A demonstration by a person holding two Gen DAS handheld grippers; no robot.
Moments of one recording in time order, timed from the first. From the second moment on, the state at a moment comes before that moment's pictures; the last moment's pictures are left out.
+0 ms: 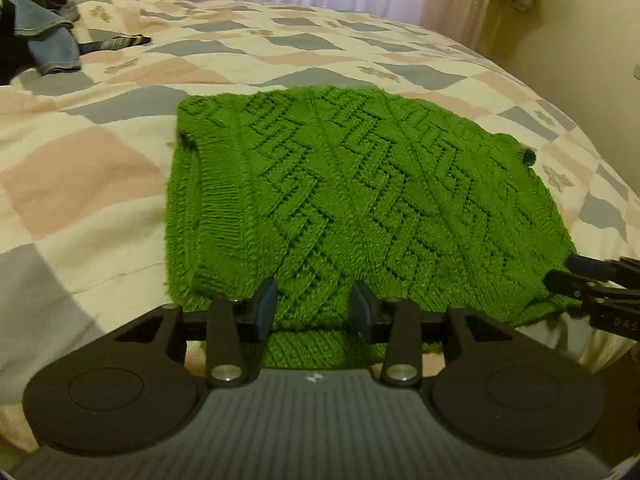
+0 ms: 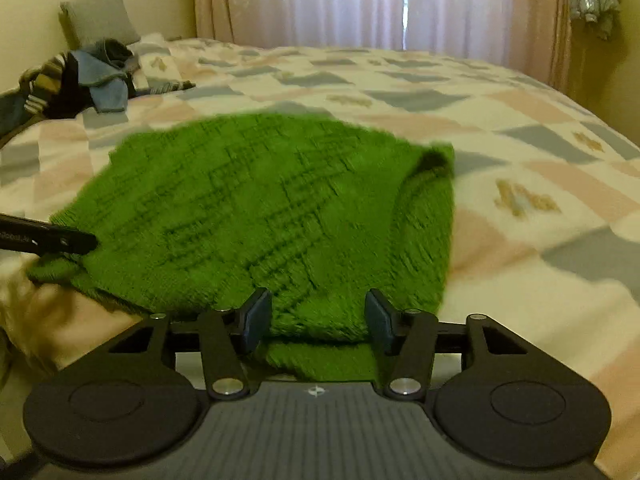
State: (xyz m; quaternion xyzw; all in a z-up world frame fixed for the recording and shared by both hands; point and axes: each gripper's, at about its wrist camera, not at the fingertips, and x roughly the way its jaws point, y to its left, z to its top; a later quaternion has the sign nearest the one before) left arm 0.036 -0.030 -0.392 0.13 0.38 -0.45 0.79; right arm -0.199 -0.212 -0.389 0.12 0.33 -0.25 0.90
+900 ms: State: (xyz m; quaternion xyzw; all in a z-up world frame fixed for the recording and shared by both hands) left arm -0.041 0.015 -0.321 0.17 0.36 -0.38 0.84; right arm -0.243 -0.153 -0.325 0.20 0.29 -0.35 0.87
